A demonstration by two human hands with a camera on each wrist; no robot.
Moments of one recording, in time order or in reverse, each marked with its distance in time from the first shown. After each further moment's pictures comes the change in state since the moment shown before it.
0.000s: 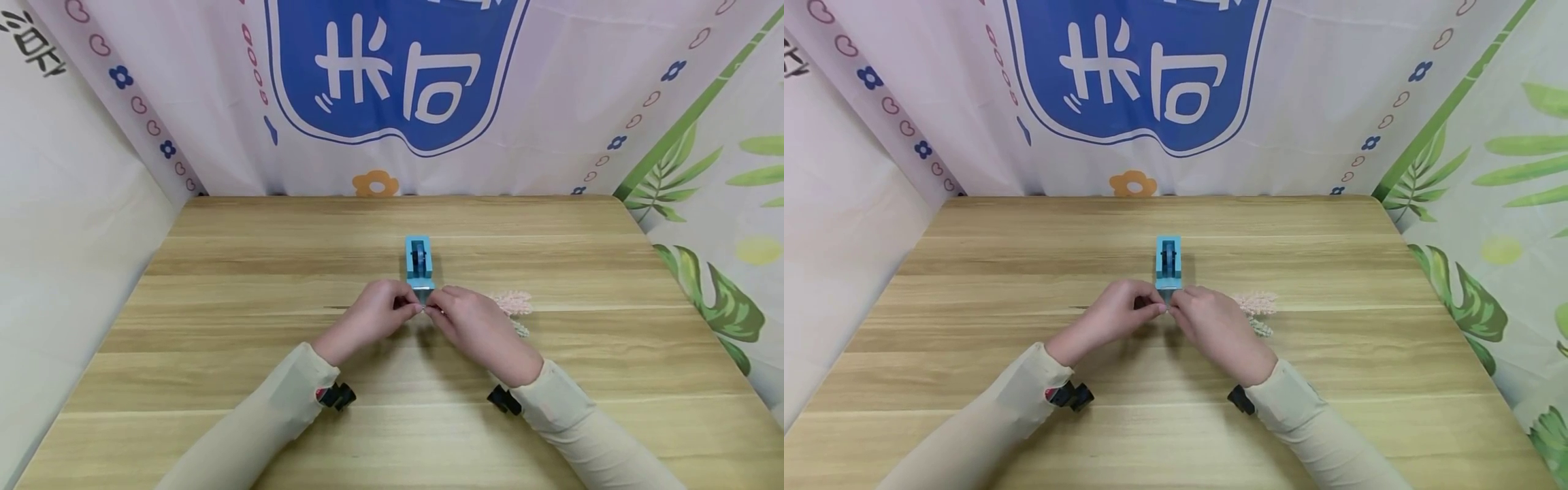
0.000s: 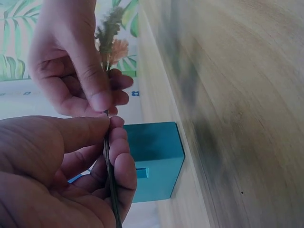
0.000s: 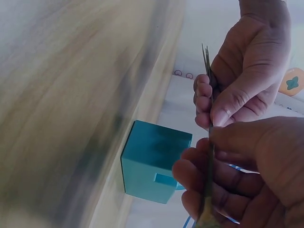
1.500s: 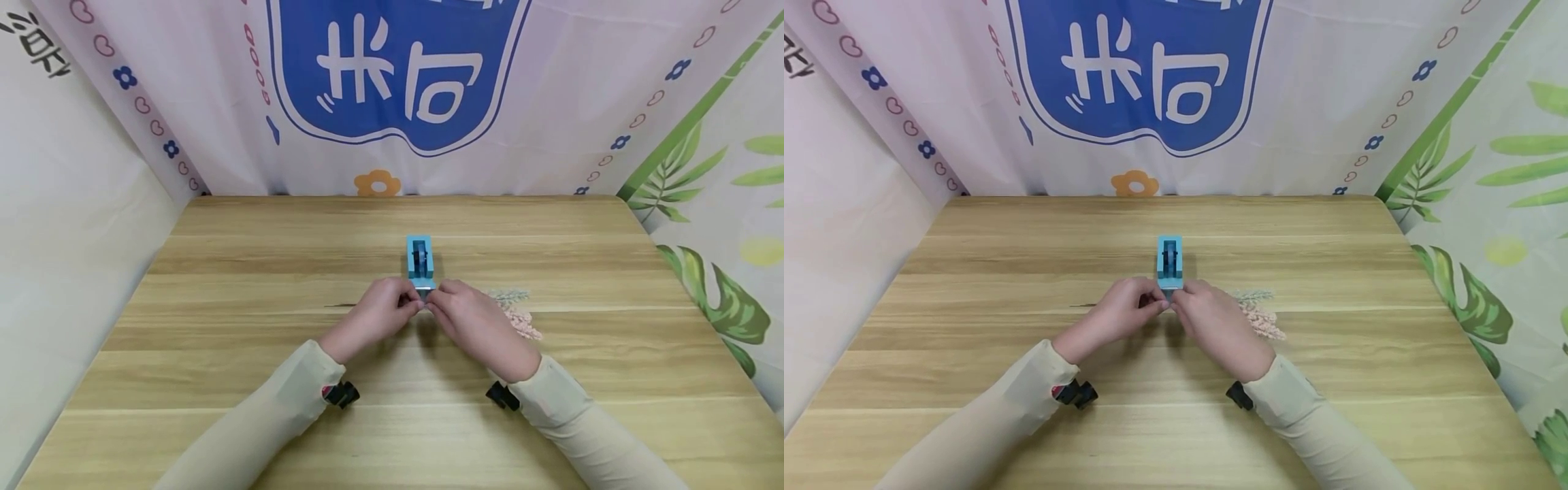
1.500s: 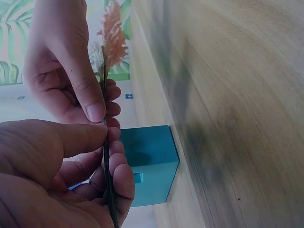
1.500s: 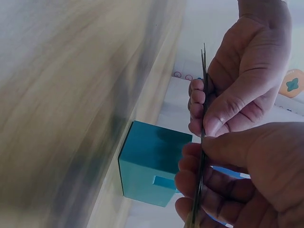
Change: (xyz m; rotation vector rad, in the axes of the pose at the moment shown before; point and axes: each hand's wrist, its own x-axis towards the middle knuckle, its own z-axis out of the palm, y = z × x) left_hand 0.005 0.004 0.004 0.040 0.055 0.004; right_hand 0.005 0.003 0.000 -0.023 -0.023 -0.014
